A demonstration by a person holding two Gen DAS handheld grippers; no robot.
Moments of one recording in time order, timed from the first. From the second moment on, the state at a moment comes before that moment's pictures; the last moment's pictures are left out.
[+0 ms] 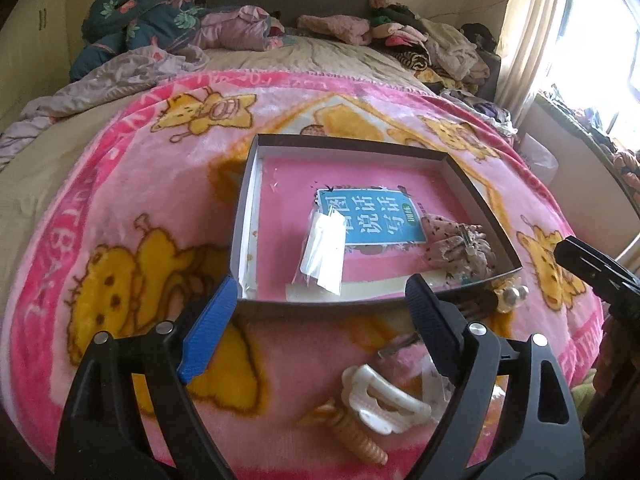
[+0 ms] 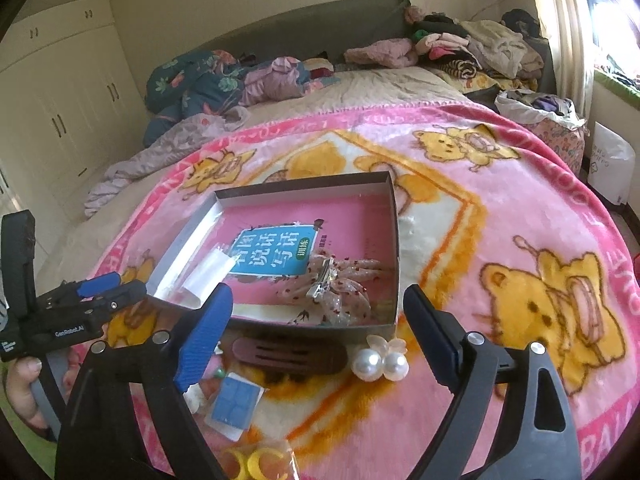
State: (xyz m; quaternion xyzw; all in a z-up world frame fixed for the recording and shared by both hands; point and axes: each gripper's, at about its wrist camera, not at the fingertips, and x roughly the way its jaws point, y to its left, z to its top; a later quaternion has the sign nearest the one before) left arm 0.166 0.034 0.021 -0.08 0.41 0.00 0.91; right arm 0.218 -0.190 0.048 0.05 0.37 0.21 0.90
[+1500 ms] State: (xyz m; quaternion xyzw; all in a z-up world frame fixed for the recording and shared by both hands) left arm 0.091 -0.009 -0.005 -0.01 0.43 -0.04 0.90; right arm 0.129 -0.206 0.025 0.02 0.39 0.24 0.89
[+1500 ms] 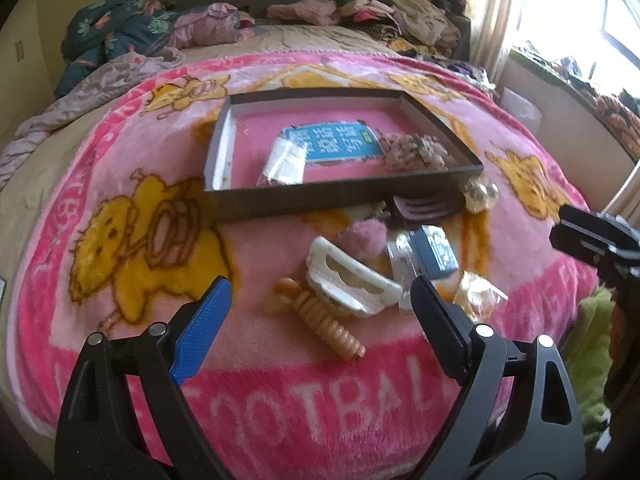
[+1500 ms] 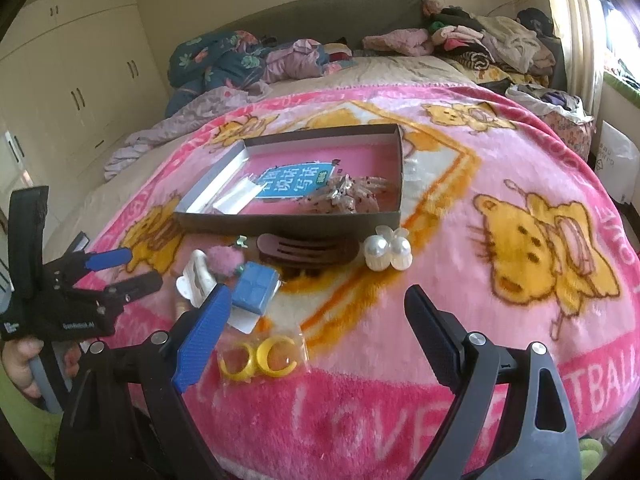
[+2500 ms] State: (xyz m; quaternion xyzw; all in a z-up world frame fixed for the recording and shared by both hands) left arm 0.132 -0.013 -0.050 0.04 0.45 -0.12 0.89; right arm 0.184 -0.141 -0.027 0.04 0.49 0.32 0.81
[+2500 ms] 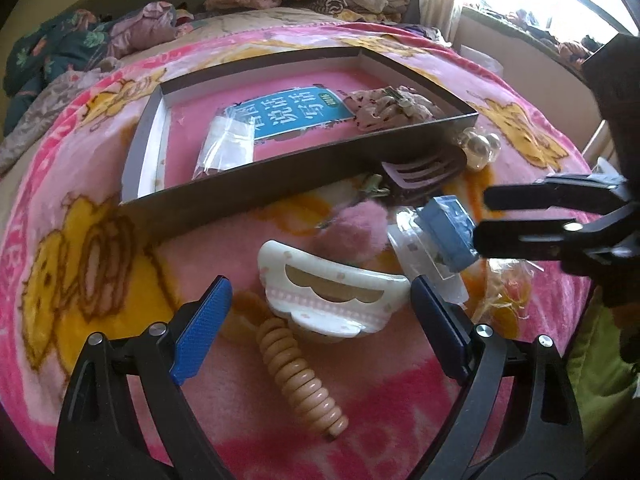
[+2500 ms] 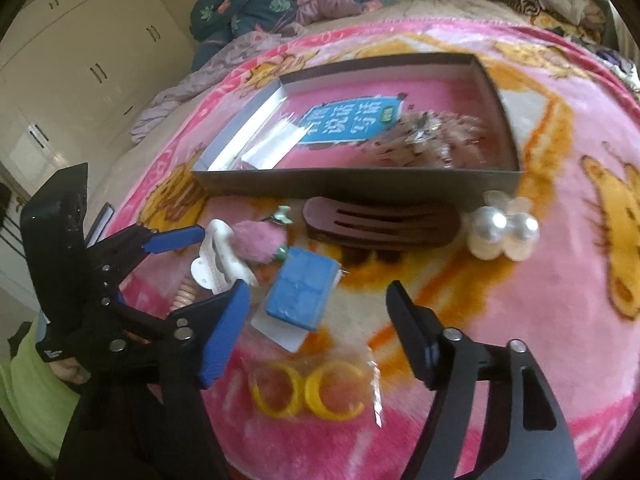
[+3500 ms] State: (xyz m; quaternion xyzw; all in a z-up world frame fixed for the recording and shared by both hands) left arm 0.142 0.015 -0.027 -0.02 0.43 -0.12 0.89; right arm 0.192 -0.145 -0.003 0.04 0.46 0.32 0.83
